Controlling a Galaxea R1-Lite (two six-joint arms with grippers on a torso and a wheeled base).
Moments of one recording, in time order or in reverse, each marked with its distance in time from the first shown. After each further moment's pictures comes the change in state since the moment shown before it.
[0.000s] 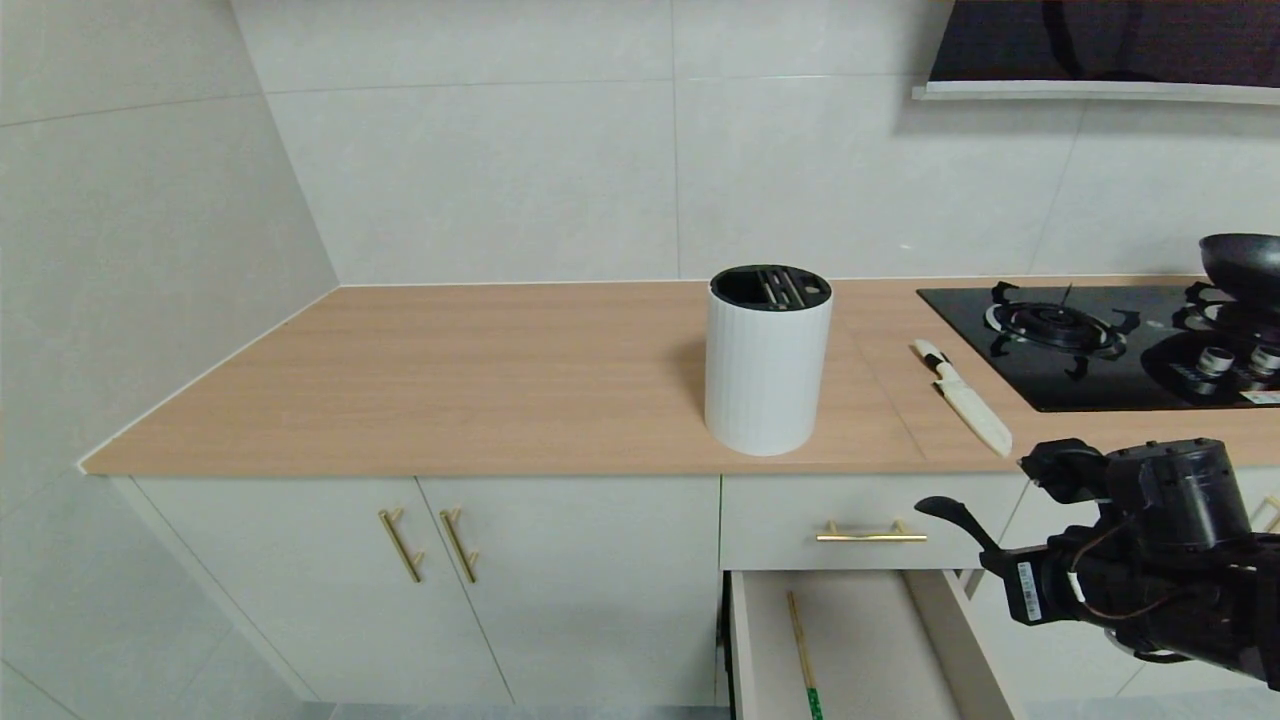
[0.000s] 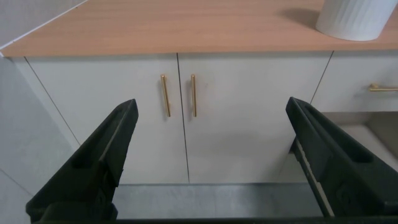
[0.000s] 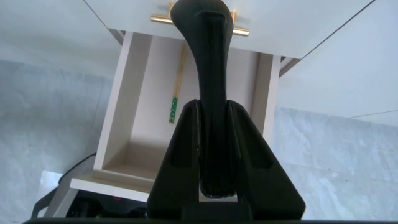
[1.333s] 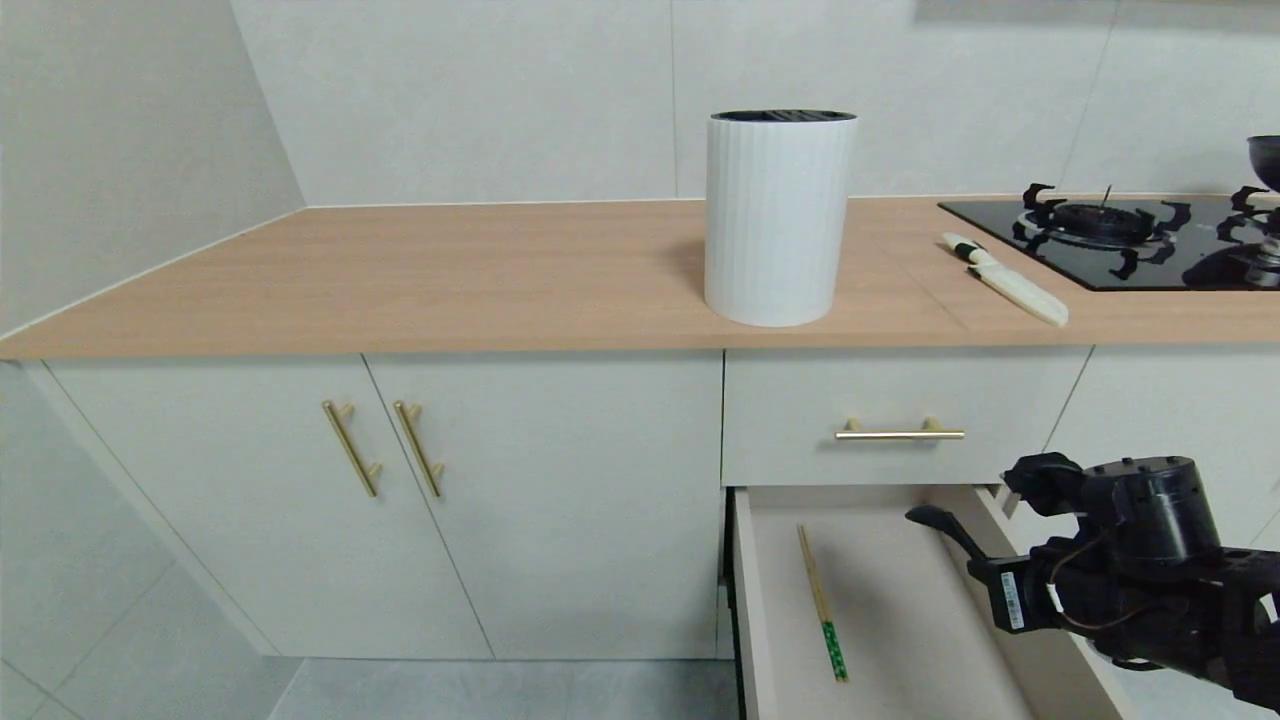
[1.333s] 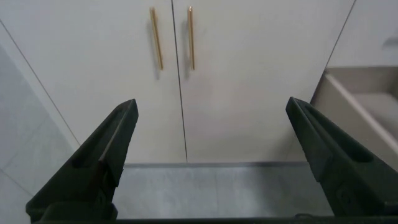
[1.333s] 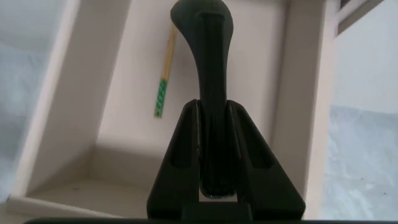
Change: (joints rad) left arm 0.000 0.000 0.000 -0.001 0.000 0.000; right arm 0.007 0.083 0.040 -0.121 -0.005 -0.001
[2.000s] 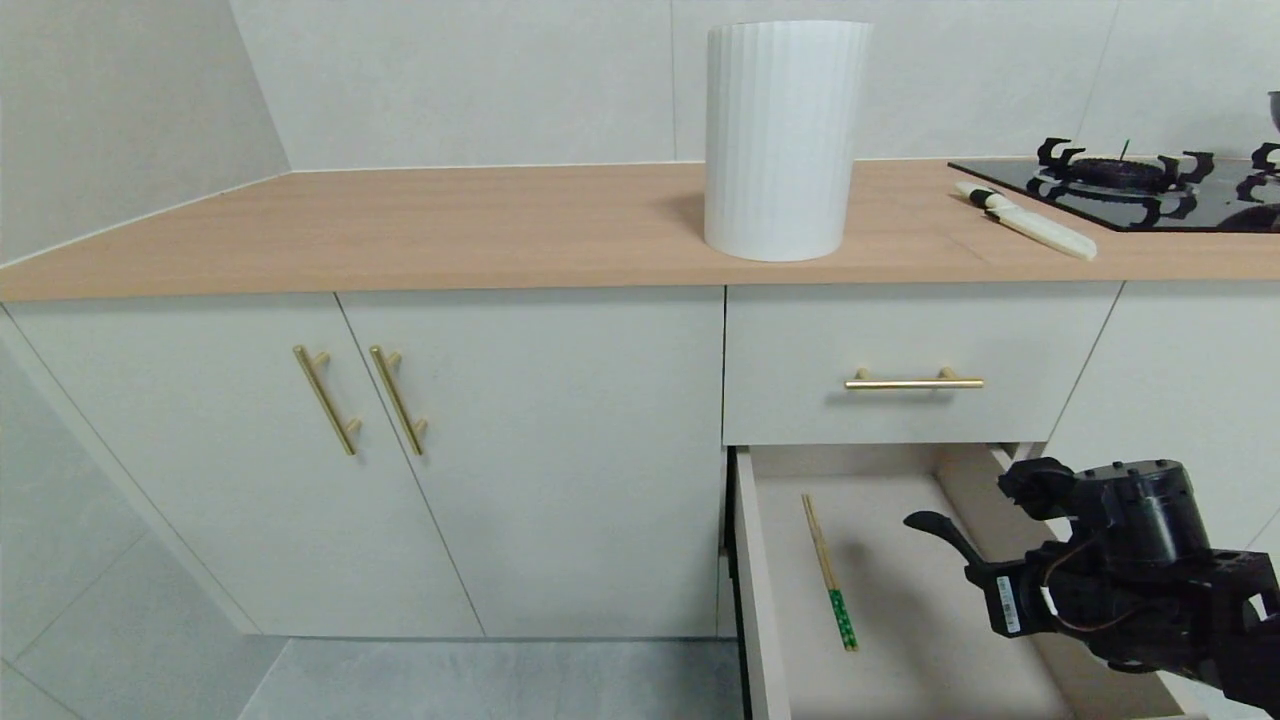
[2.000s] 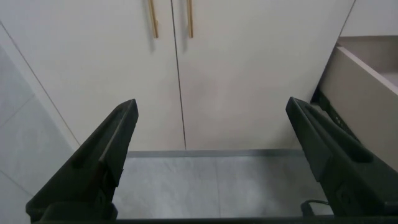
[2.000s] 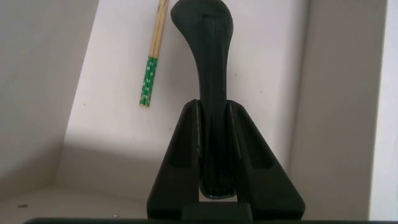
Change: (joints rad) left arm 0.000 0.000 0.000 0.001 0.000 0.000; right arm 0.000 0.021 -0.002 -0.001 0.002 -0.002
